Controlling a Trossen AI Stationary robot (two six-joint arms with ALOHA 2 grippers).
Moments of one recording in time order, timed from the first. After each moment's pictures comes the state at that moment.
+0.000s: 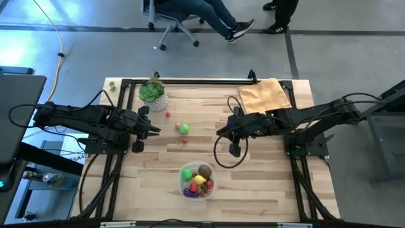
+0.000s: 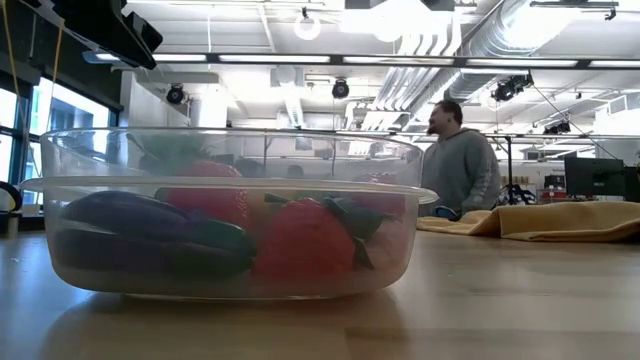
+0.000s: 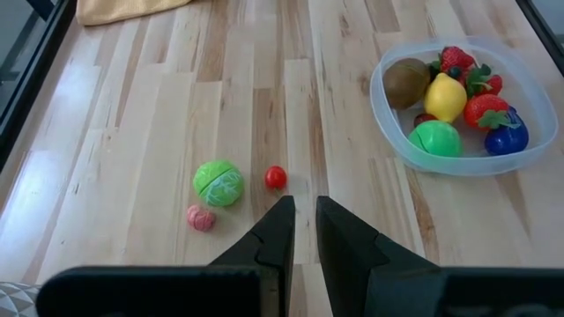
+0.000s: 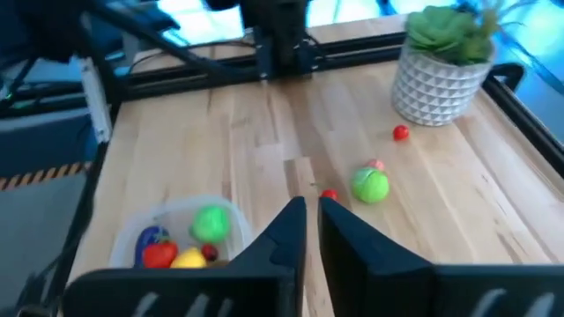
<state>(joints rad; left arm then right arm) -0.01 0.72 0.75 -0.76 -0.12 0.00 0.22 1.35 1.29 -0.49 0.25 0.25</state>
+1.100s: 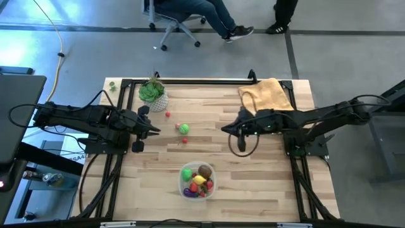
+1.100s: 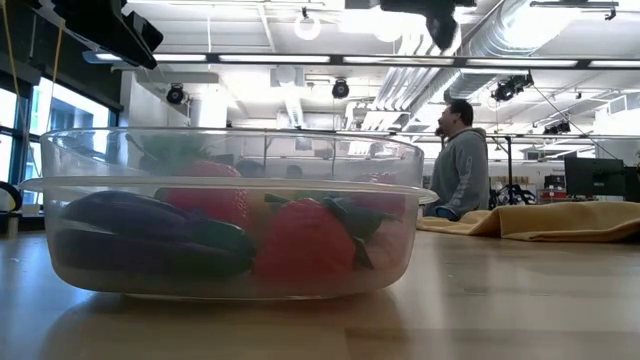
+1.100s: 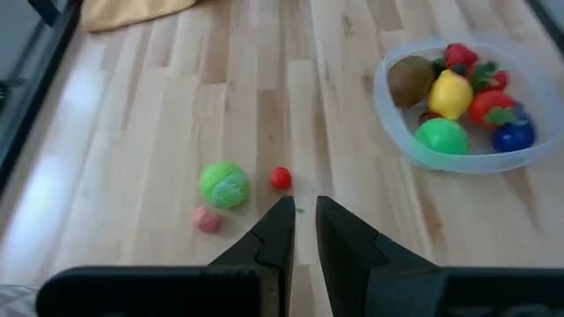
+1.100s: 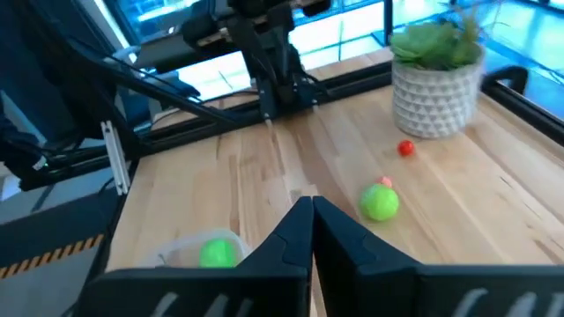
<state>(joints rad) -0.01 0.72 0.75 -0.76 -0.13 0.02 0.13 1.16 0.90 -0.08 0.16 0.31</state>
